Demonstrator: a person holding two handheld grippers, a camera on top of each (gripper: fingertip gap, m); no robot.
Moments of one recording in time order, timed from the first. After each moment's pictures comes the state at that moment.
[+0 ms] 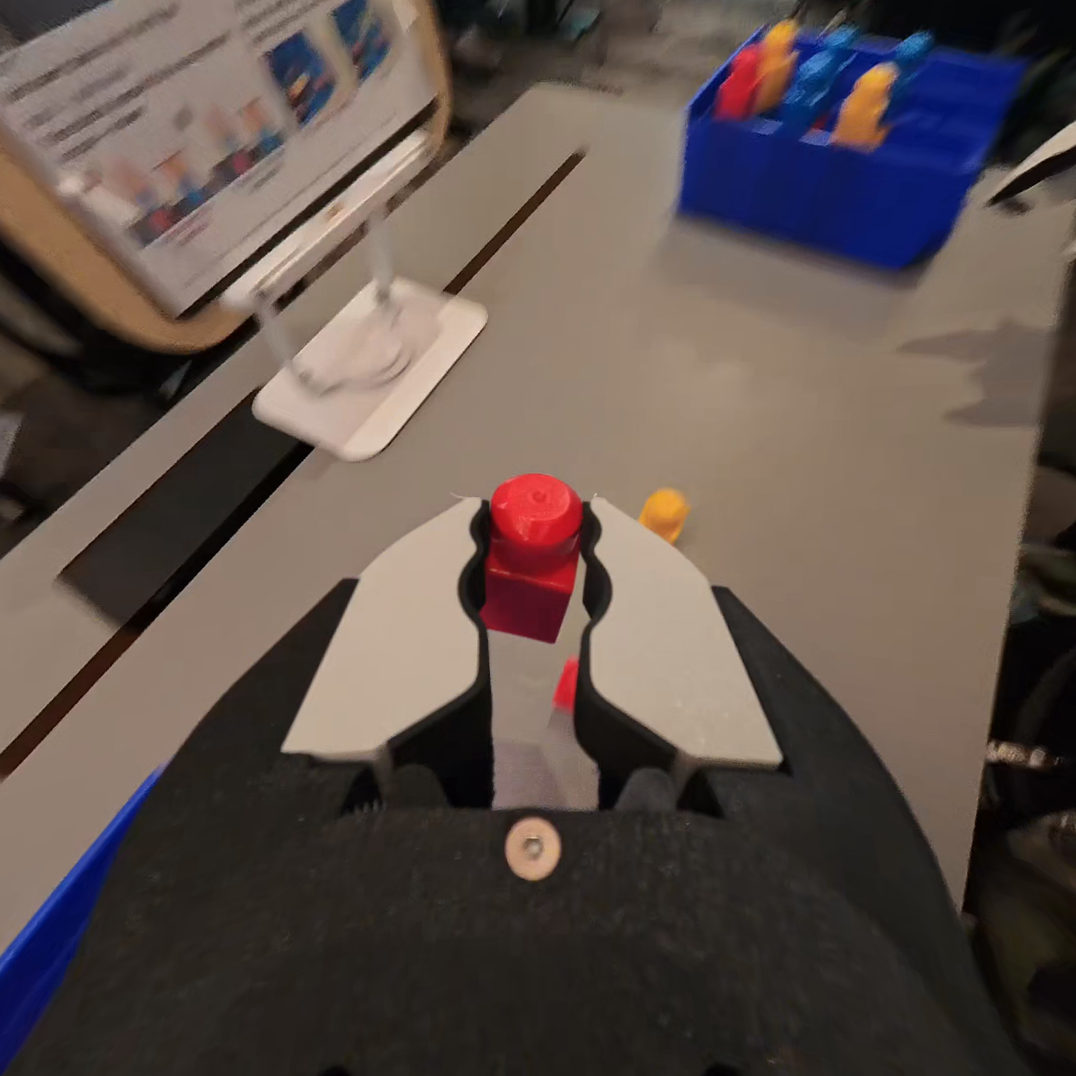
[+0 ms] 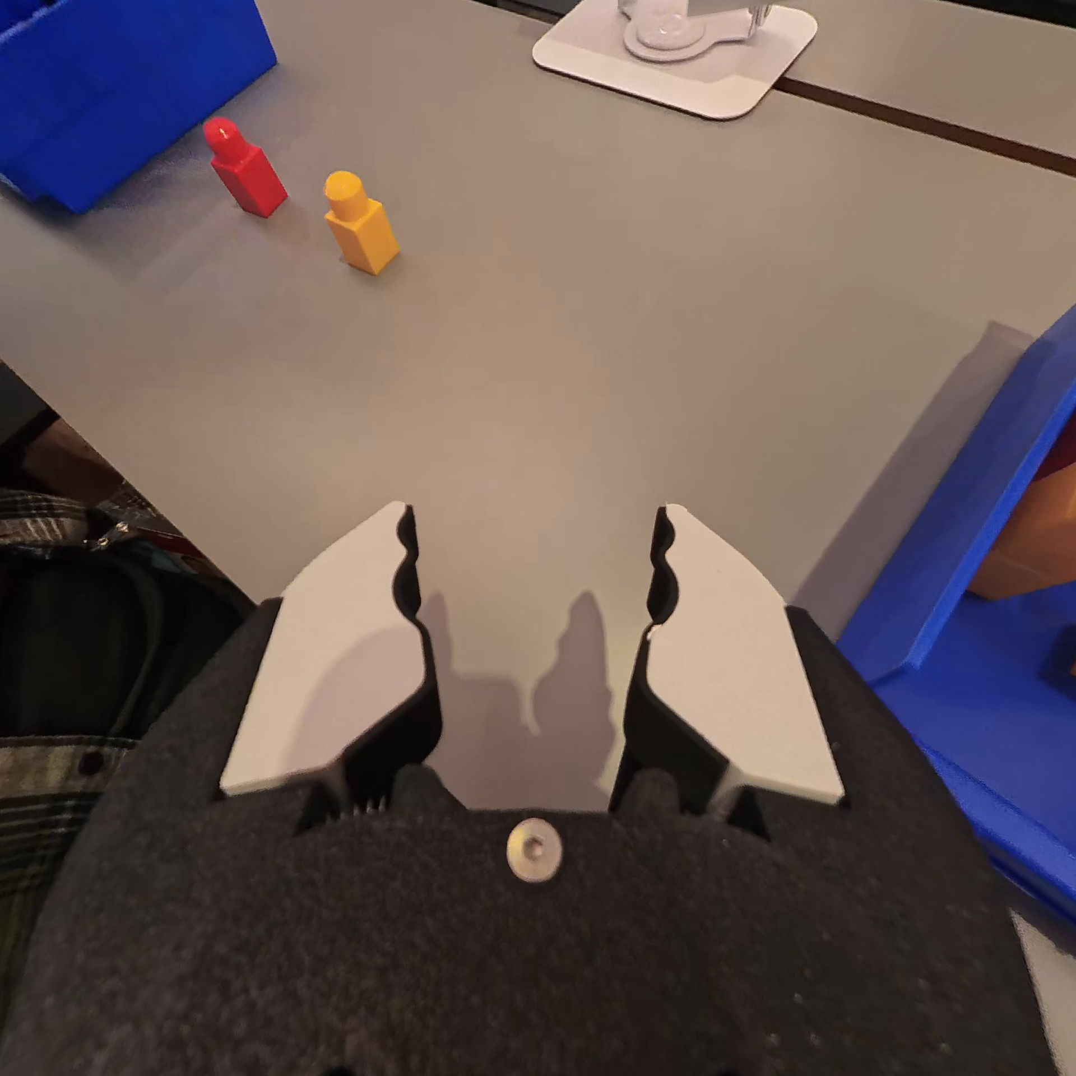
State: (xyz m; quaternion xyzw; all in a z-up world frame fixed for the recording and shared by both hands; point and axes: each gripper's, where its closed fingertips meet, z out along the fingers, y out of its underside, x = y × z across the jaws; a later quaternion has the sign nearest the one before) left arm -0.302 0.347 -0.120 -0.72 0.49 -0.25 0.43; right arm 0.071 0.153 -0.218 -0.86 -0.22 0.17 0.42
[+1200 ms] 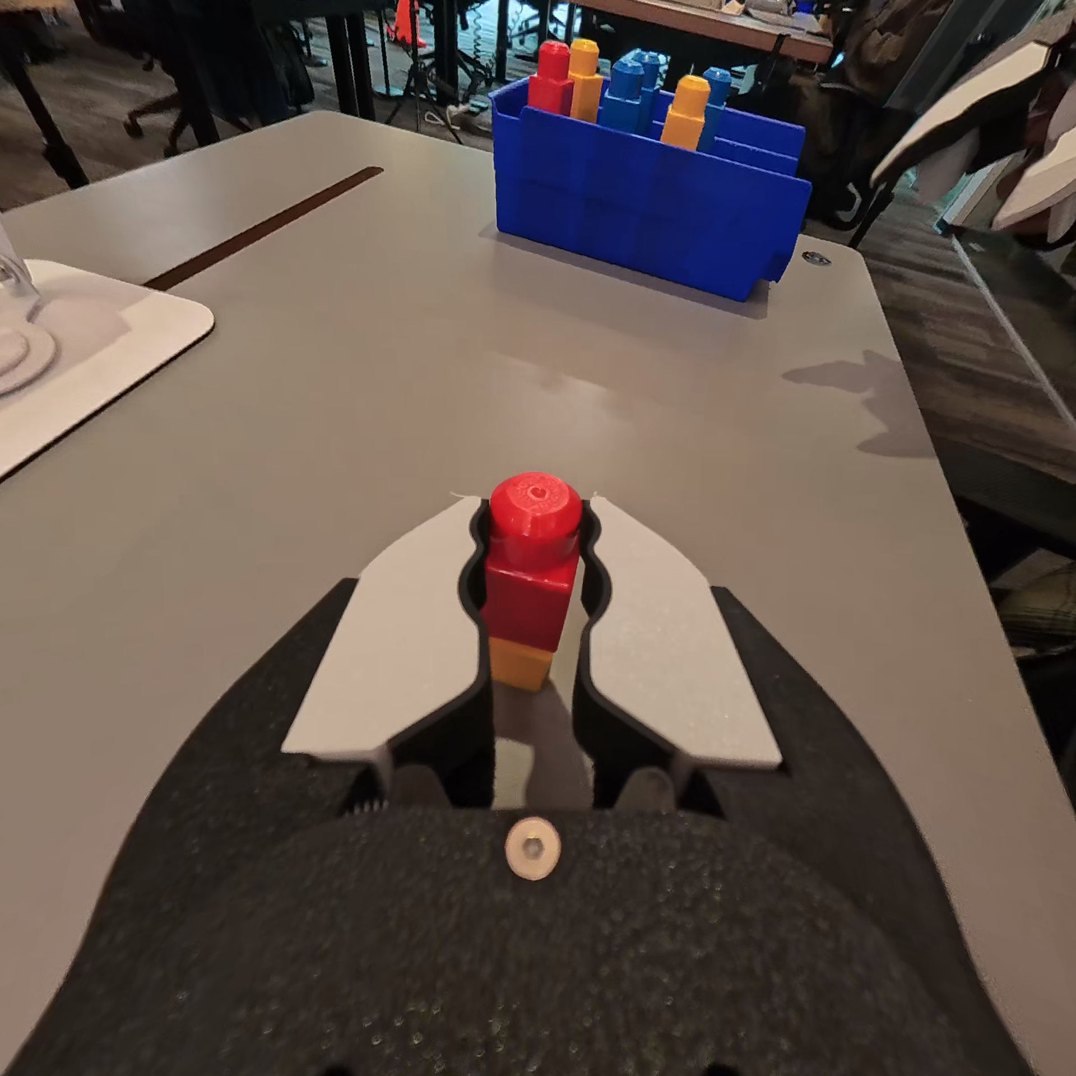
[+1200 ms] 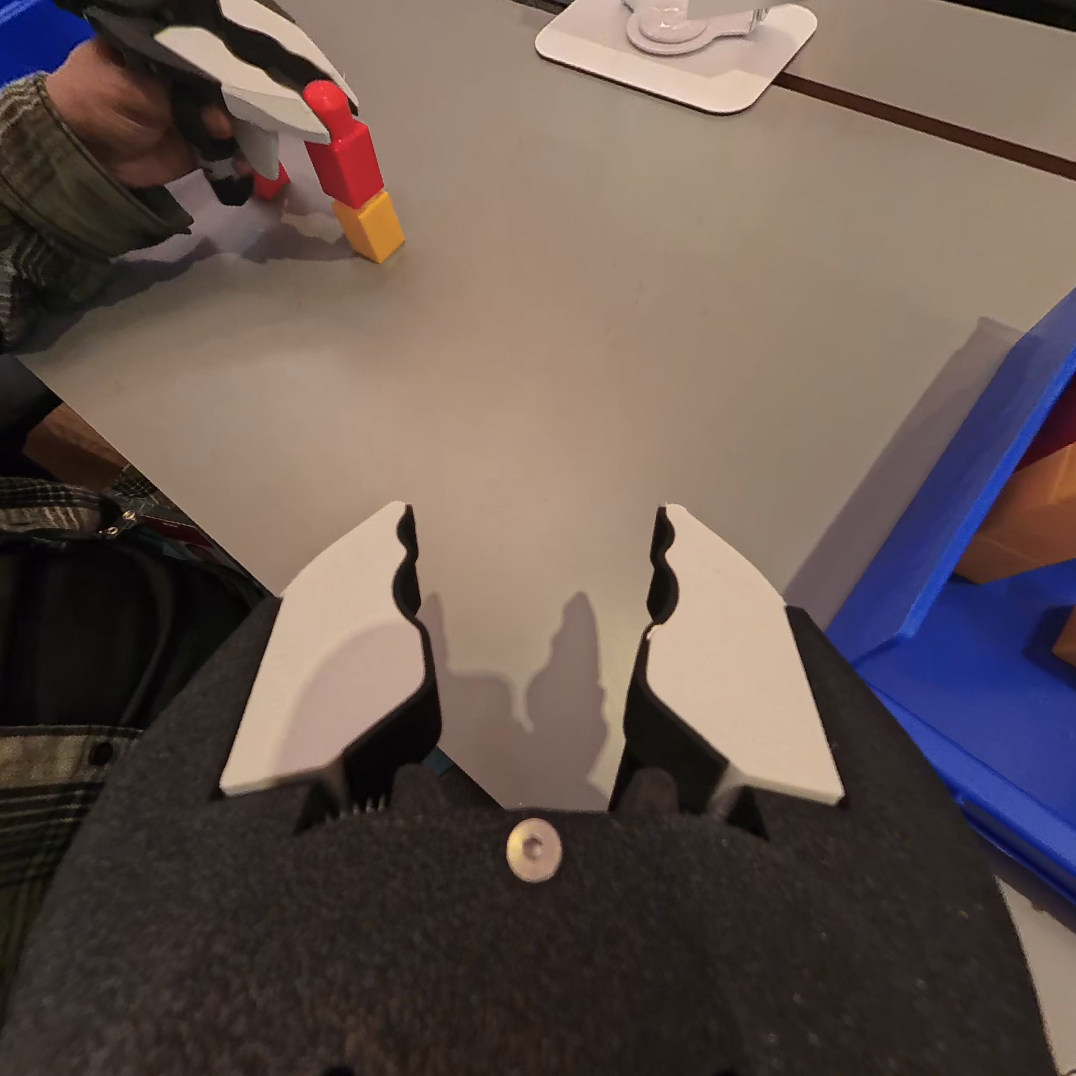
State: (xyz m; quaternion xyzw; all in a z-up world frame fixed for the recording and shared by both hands) left arm -0.180 0.314 -0.252 -0.65 0.50 -0.40 0.41; right arm 0.071 0.142 -0.213 -0.87 -0.23 0.16 0.42
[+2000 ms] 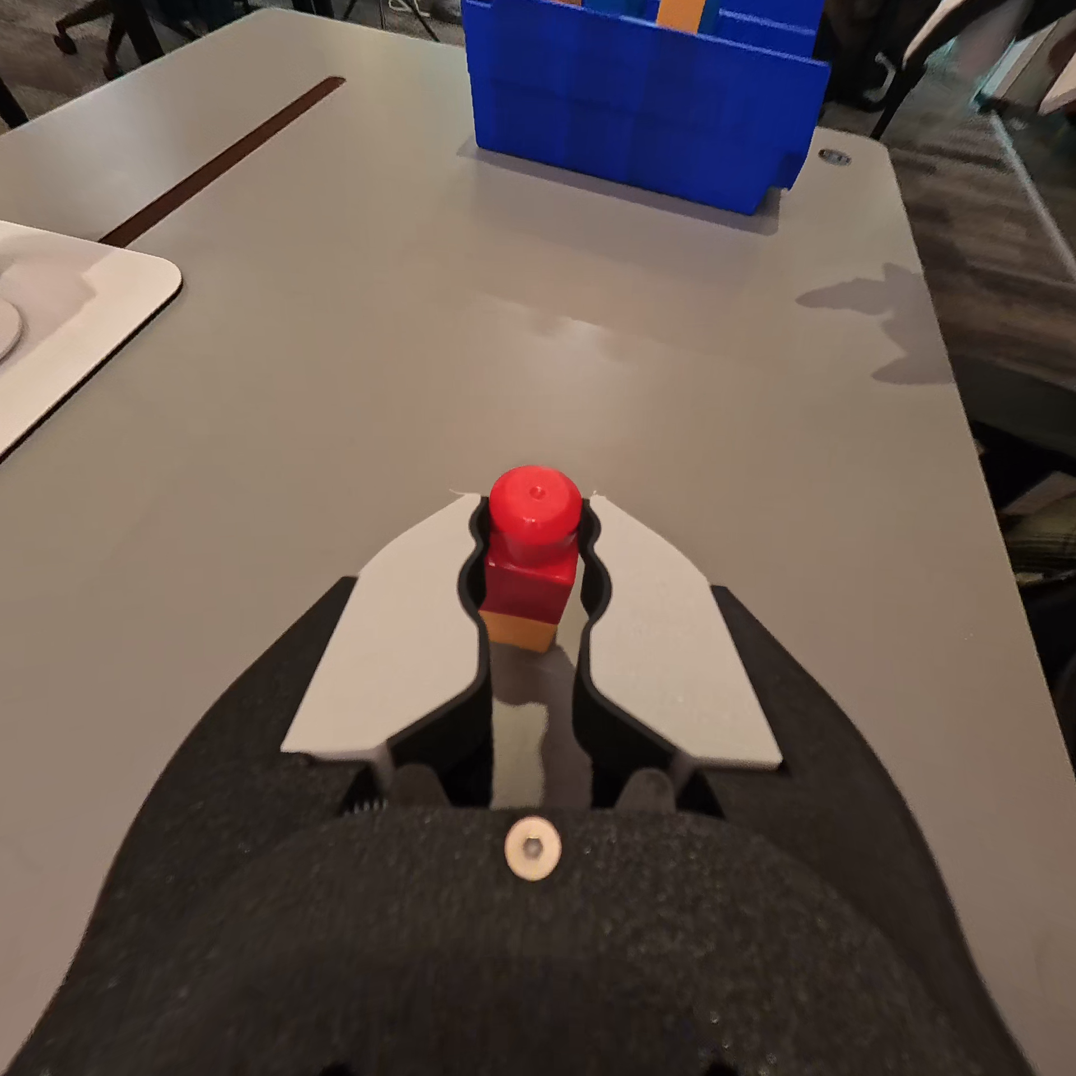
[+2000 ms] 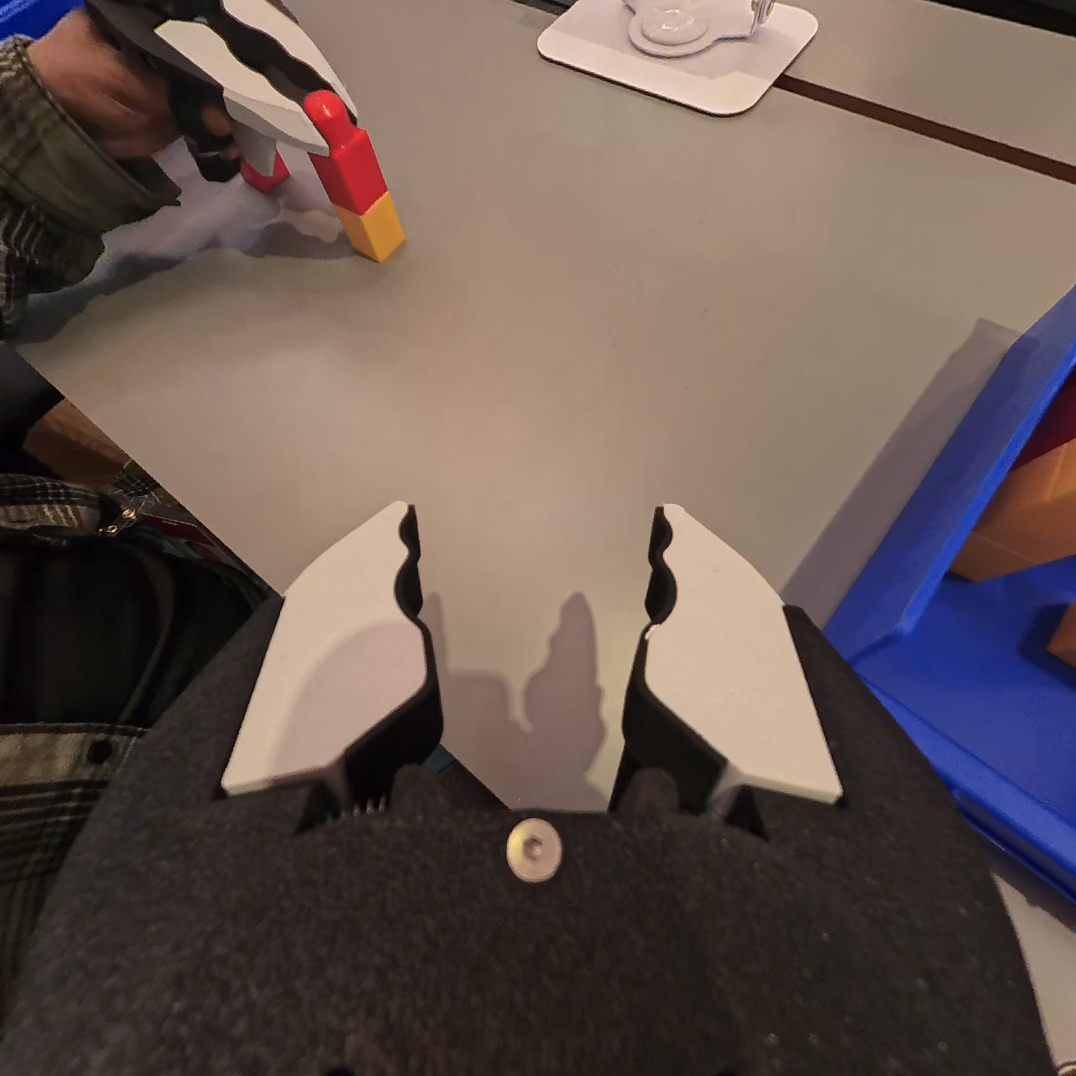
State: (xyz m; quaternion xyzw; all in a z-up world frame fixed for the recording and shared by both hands) left arm -0.186 0.311 -0.260 -0.66 0.54 -0.36 0.37; right arm 0.072 0.140 -0.212 -0.87 -0.23 0.16 0.42
